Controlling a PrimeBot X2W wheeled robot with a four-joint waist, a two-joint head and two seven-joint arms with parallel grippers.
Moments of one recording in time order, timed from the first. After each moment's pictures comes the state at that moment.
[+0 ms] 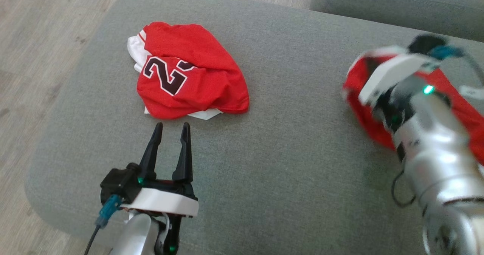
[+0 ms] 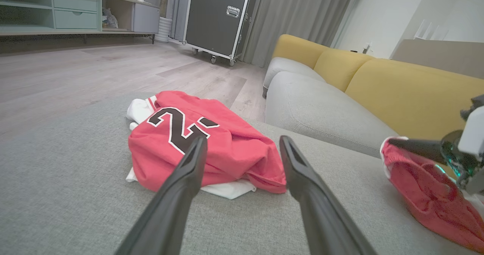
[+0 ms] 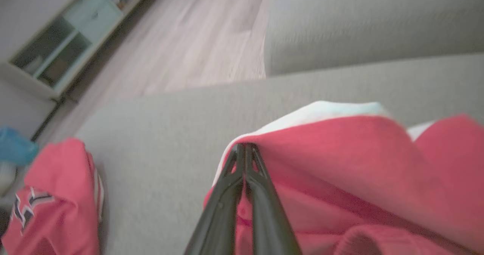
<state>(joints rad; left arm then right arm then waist) -0.18 0.05 -0.31 0.30 -0.42 -0.08 -0.25 -0.91 -0.07 -0.01 1.20 0.33 0.13 0.14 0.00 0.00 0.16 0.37</state>
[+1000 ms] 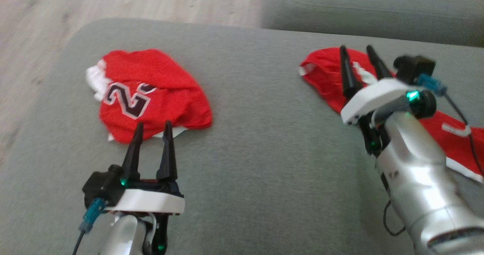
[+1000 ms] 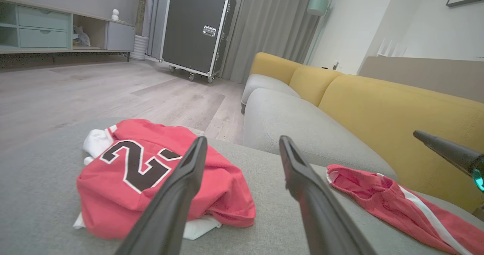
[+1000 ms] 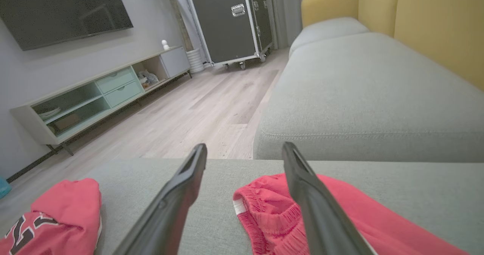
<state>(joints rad) -0.16 0.05 -0.23 0.27 -0.39 -0.07 -0.25 -0.77 -0.07 0.24 1.03 0.40 0.13 -0.25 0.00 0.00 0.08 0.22</state>
